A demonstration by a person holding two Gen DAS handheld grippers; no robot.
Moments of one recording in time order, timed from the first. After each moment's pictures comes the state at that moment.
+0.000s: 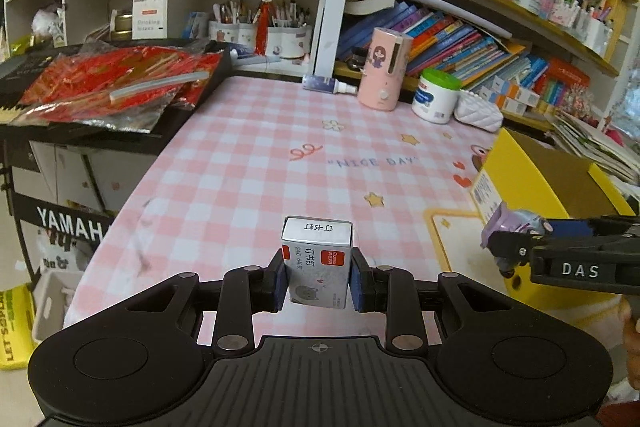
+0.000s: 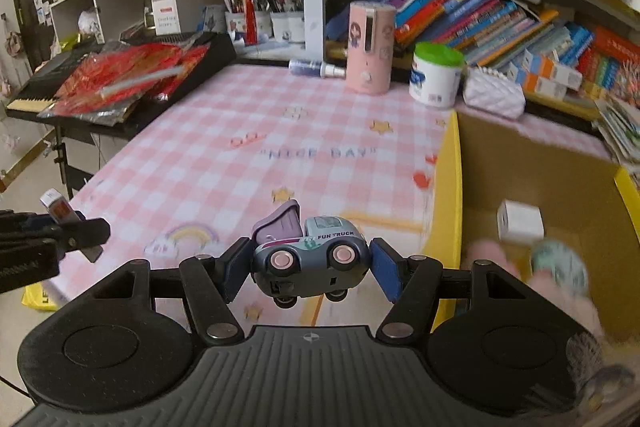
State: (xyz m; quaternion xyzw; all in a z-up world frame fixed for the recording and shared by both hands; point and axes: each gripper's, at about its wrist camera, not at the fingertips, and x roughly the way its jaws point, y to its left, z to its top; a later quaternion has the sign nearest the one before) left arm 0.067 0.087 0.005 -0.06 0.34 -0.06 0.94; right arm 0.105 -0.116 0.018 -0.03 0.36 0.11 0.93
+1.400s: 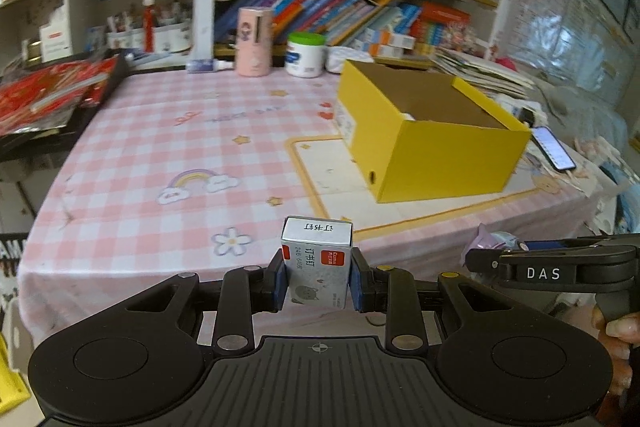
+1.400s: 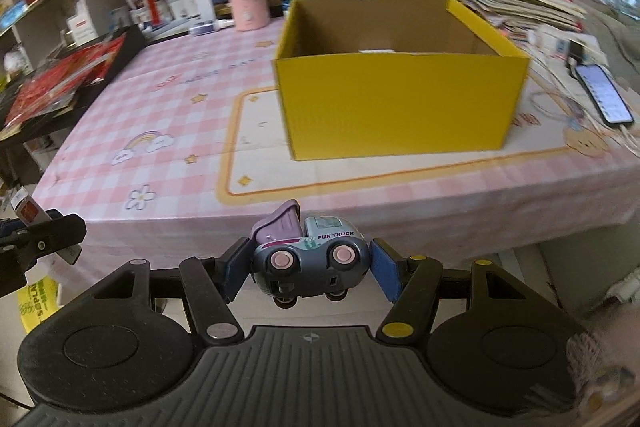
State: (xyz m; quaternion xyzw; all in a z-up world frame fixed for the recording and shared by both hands) left arm -0.038 0.017 0.007 0.00 0.34 -0.20 0.92; right arm -0.065 -0.187 -0.005 0.08 0.40 -0.04 0.91
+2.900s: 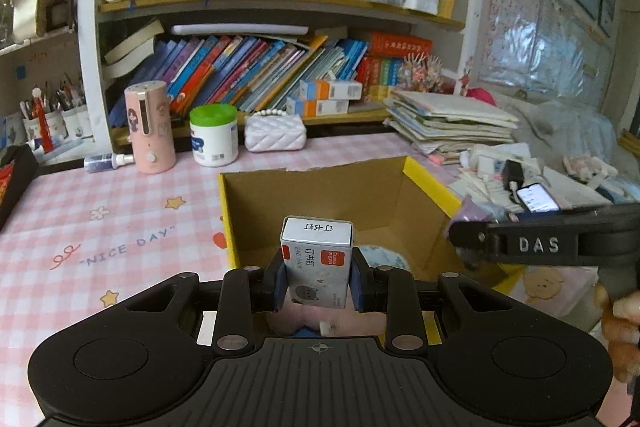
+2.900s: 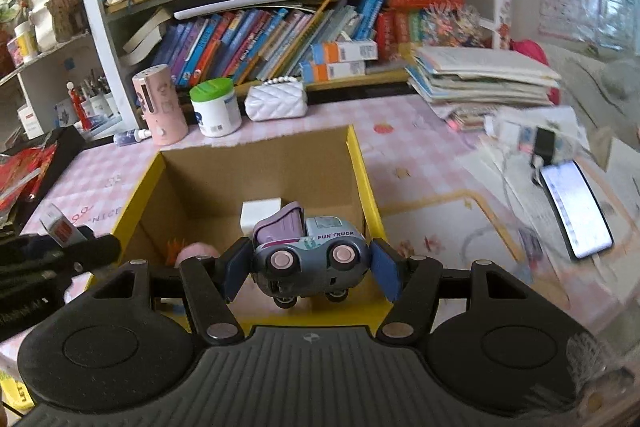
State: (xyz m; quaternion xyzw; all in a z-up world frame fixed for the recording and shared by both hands) left arm 0.104 -0.166 0.041 0.03 0.29 -0.23 0.93; right arm 0.075 -0.363 0.055 0.08 0.32 -0.05 0.94
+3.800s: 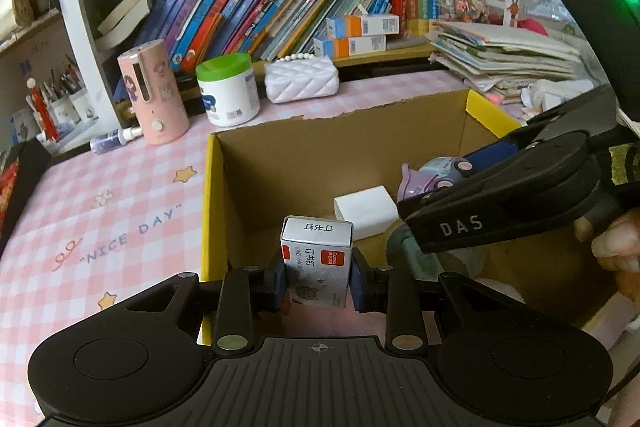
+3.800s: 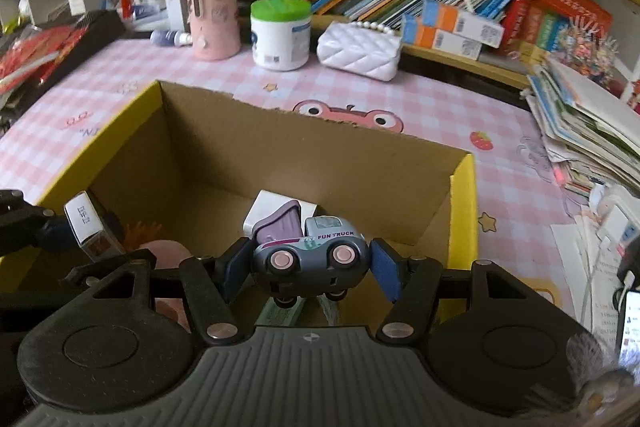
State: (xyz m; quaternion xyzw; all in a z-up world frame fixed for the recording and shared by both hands) left arm 0.165 -0.211 -0.010 0.11 0.35 -0.16 0.92; right arm 0.211 -0.350 0.001 -0.06 0.41 0.08 0.90
